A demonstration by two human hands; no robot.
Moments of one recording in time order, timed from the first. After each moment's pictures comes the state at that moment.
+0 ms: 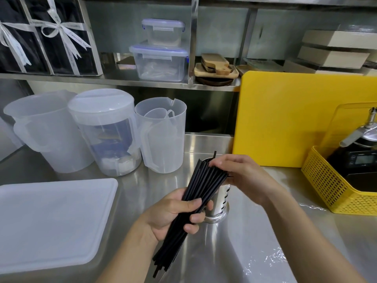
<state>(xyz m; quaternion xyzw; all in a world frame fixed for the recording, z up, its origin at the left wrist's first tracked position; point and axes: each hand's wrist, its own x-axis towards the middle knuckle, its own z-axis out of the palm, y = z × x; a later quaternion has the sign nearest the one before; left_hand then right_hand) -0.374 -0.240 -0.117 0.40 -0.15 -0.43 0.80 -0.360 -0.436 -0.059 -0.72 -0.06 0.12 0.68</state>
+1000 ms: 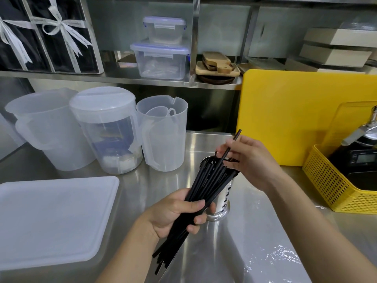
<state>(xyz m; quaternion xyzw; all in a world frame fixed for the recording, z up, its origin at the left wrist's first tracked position) -0.376 -0.241 -0.116 0.46 -0.16 -0.42 0.76 -0.343 -0.438 -0.048 -0.67 0.01 0.02 0.74</state>
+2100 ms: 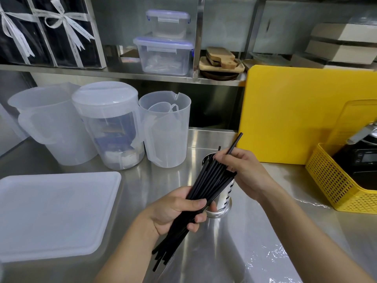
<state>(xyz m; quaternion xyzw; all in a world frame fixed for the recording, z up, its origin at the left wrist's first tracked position) -0.377 -0.238 -0.119 0.49 -0.14 -0.42 0.75 -0.350 -0.425 -0.075 -0.71 -0.05 0.03 0.70</state>
